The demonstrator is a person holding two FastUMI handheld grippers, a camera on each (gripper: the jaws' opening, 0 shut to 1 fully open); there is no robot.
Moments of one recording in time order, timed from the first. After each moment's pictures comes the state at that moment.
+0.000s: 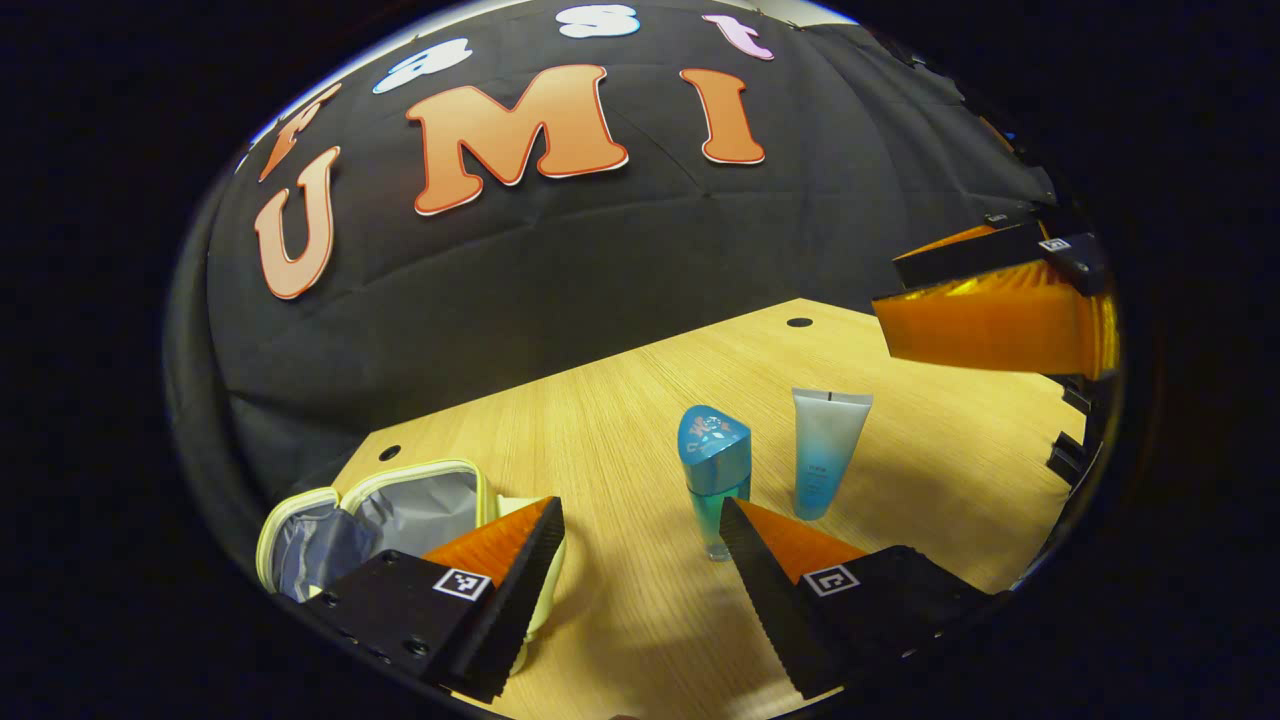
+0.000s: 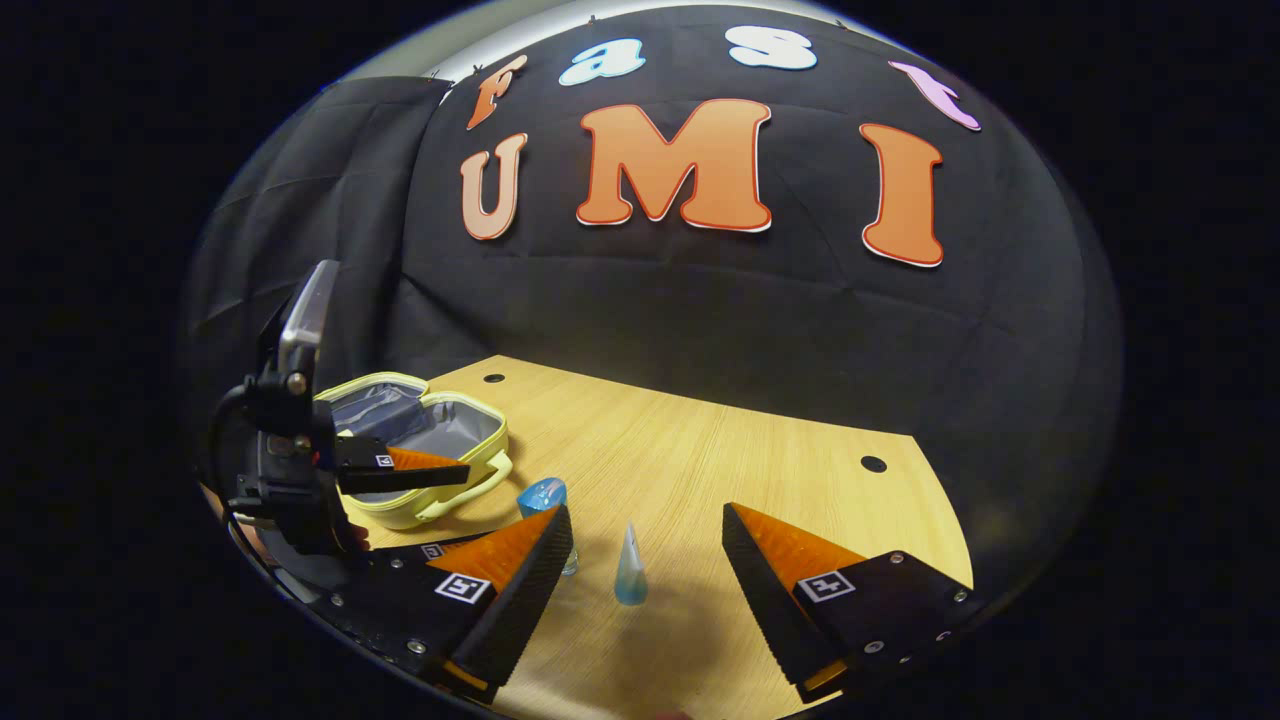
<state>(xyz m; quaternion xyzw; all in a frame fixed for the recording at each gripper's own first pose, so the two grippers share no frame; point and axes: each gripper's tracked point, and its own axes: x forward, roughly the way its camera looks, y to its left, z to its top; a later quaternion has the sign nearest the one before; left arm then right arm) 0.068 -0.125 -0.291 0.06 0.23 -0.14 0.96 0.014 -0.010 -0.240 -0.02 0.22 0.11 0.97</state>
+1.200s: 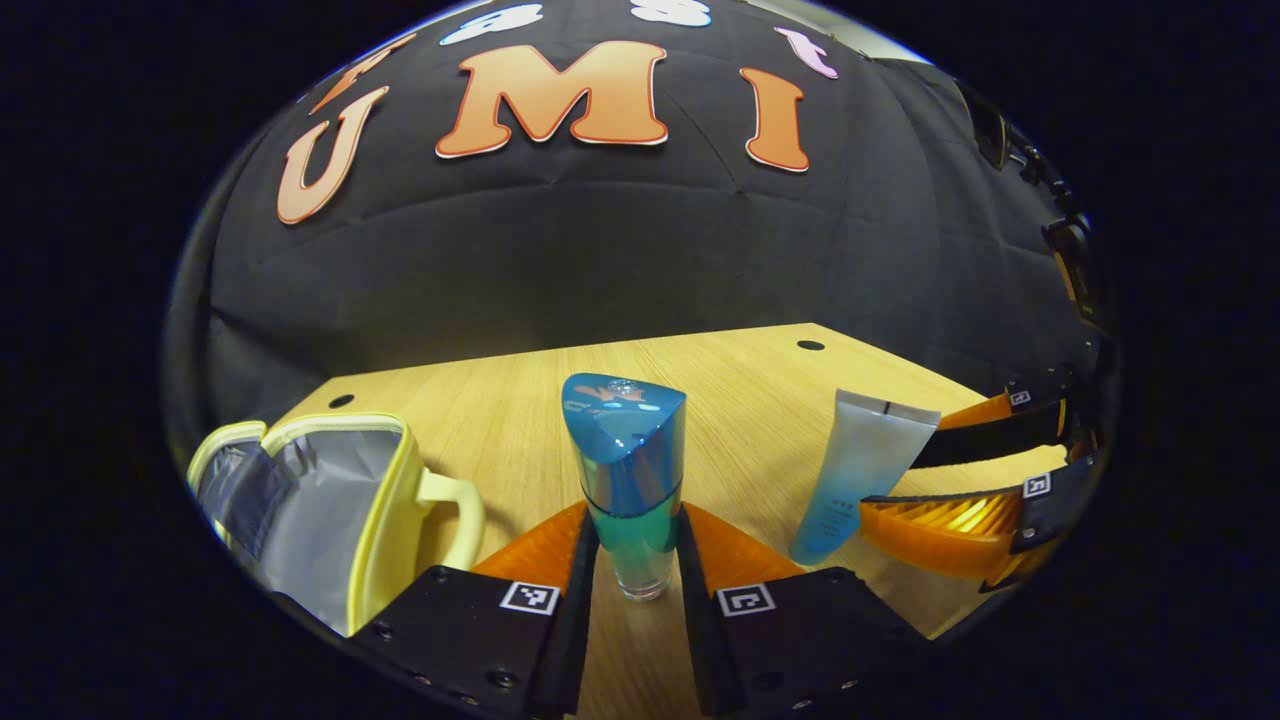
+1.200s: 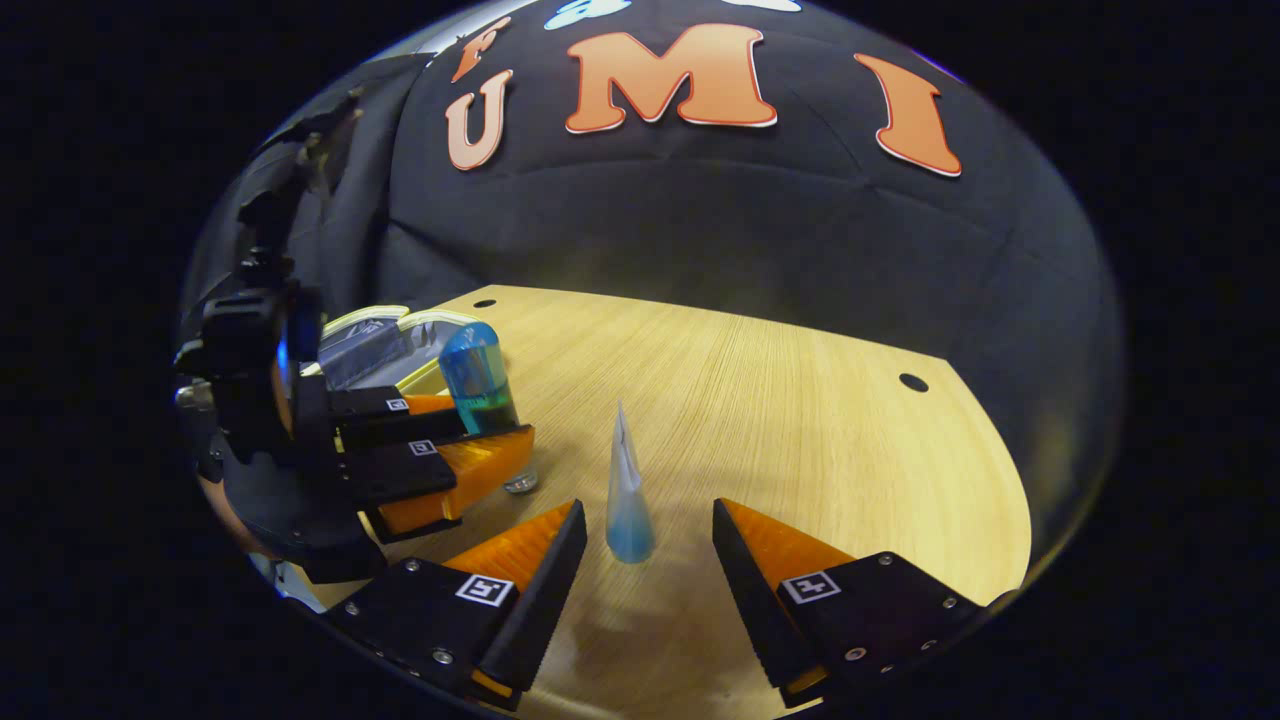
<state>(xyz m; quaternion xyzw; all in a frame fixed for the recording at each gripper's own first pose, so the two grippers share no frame) 0.106 -0.144 -0.326 -0.03 0.22 -0.12 0.97 0.024 0.003 -0.359 0.00 0.32 0.11 0.94</state>
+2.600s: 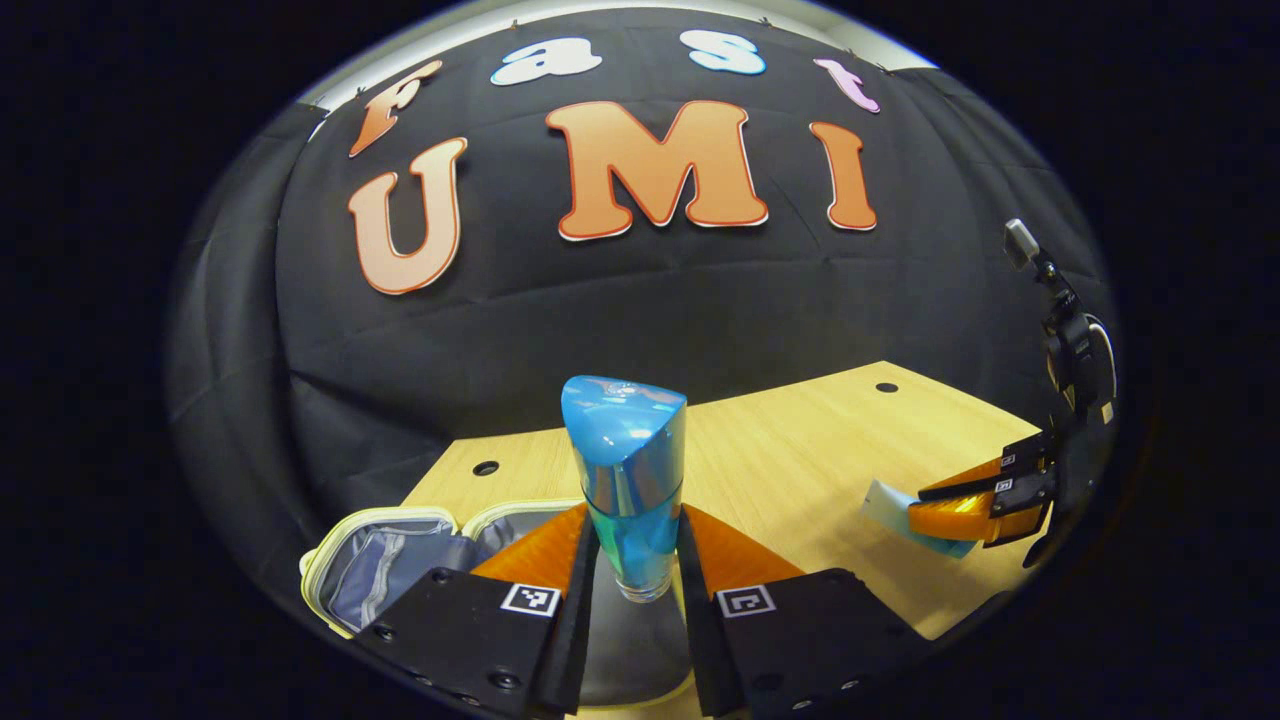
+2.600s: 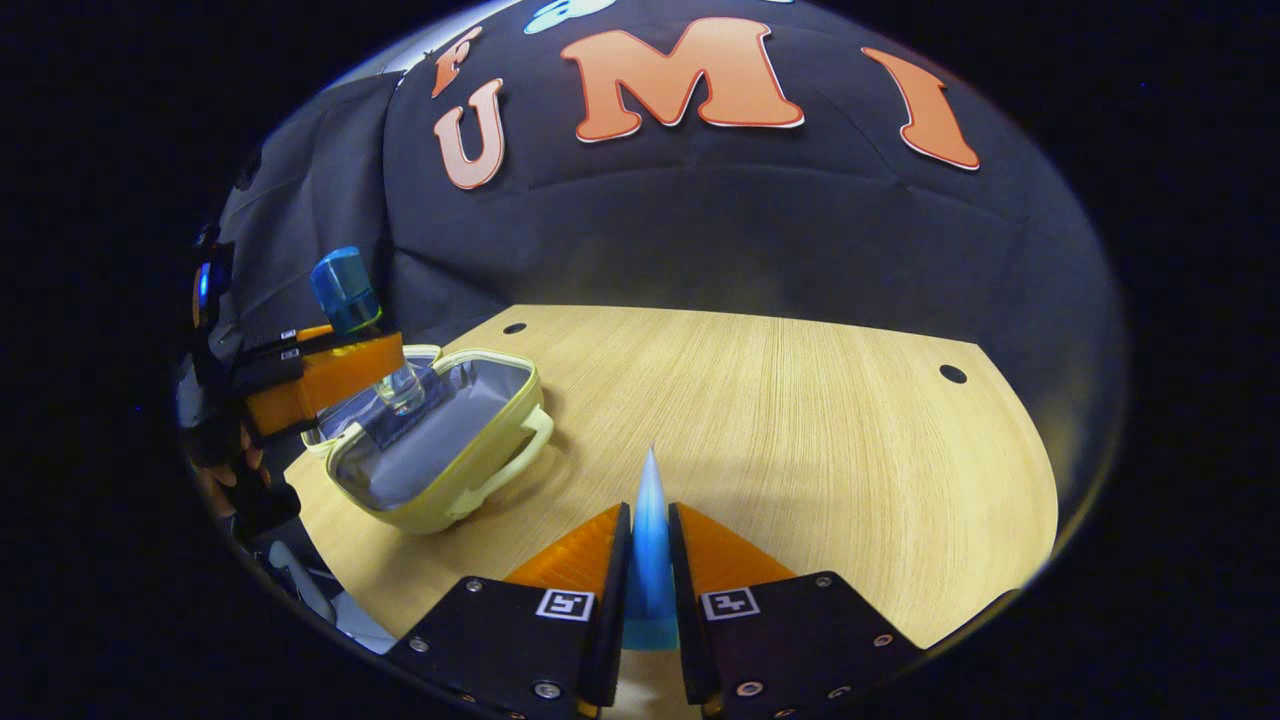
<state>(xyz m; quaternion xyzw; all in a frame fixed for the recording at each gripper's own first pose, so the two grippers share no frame) 0.079 0.041 -0.221 0.01 0.20 -0.04 0.98 0.037 0.072 -0.302 0.06 0.33 0.12 0.93</state>
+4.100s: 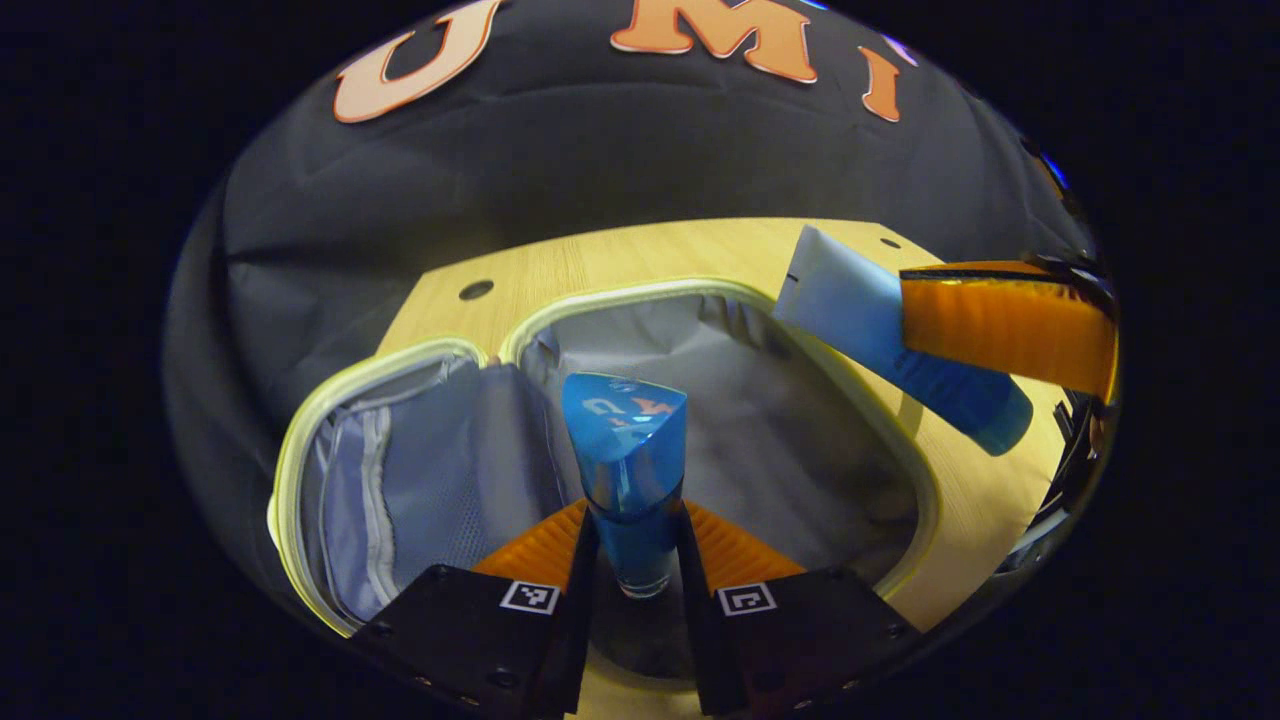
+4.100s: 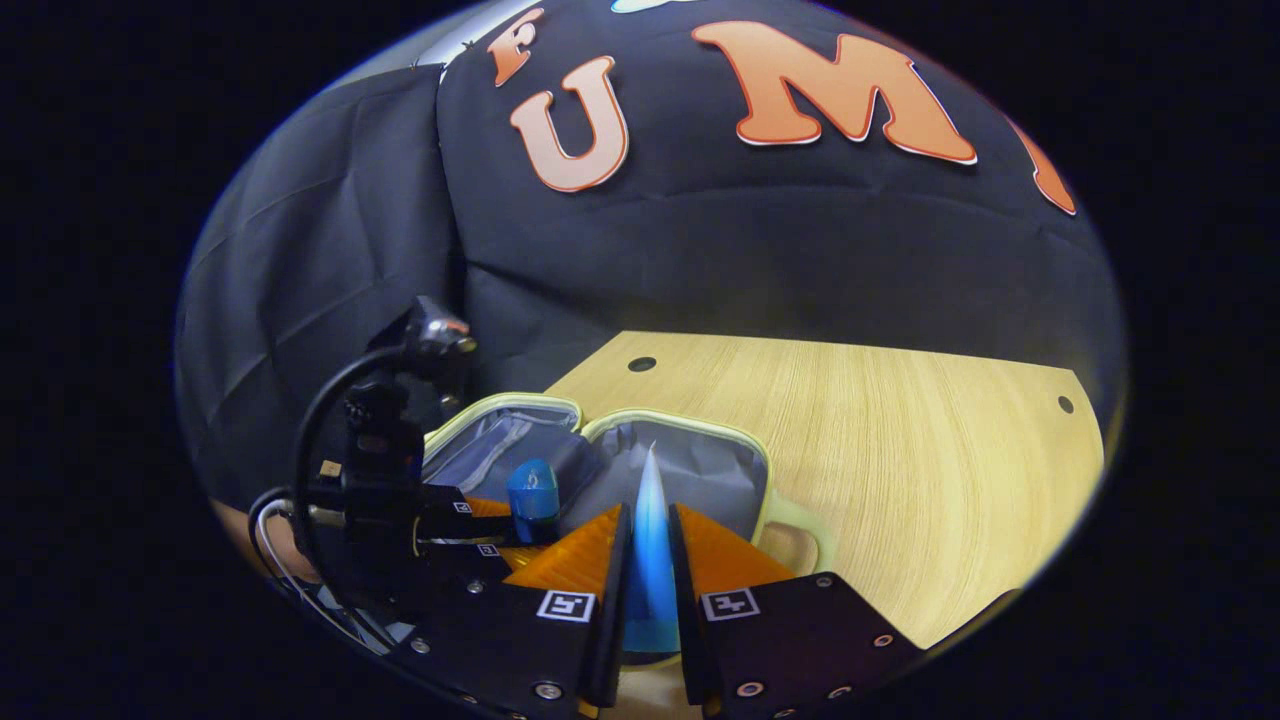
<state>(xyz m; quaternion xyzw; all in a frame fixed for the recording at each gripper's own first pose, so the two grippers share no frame) 0.047 0.155 -0.385 -0.01 0.44 -0.14 0.89 0.092 0.306 -0.257 0.09 0.31 0.20 0.93</state>
